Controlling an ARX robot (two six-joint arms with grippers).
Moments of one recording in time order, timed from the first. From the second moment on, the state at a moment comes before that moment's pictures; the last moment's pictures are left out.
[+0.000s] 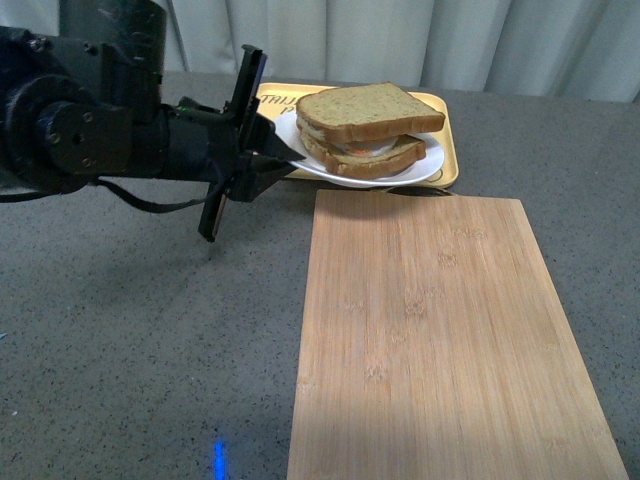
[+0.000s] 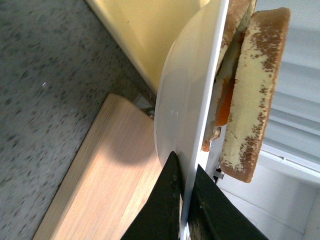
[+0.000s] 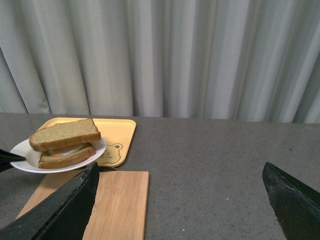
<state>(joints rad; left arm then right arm) -0.22 2.31 1.19 0.58 0.54 -1.26 0.00 0.00 0.00 0.00 0.00 0.00</state>
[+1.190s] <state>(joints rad) -0.19 2.24 1.34 0.36 0.39 -1.07 0.00 0.00 0.00 0.00 0.00 0.00</state>
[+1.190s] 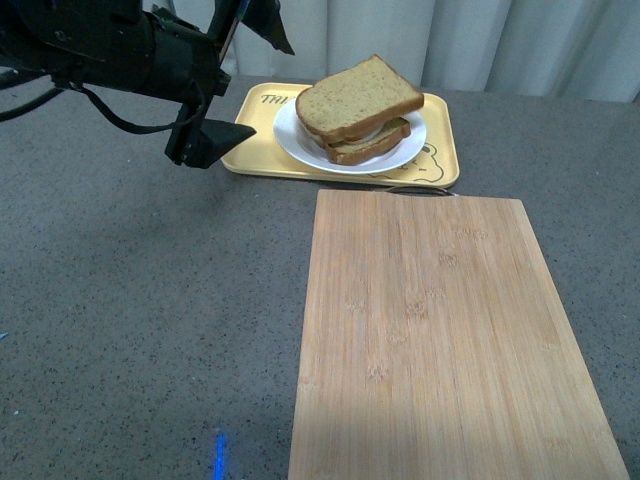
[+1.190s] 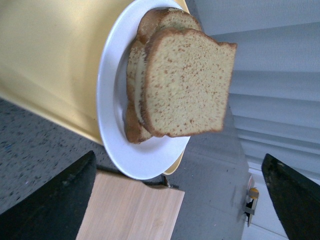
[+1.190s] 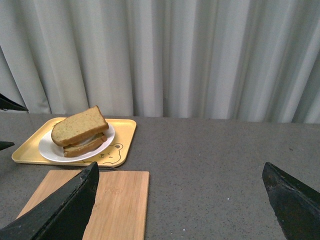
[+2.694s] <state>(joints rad) 0.00 1.07 0.08 0.98 0.00 -0.01 0.00 0.00 0.00 0.00 0.00 0.00</state>
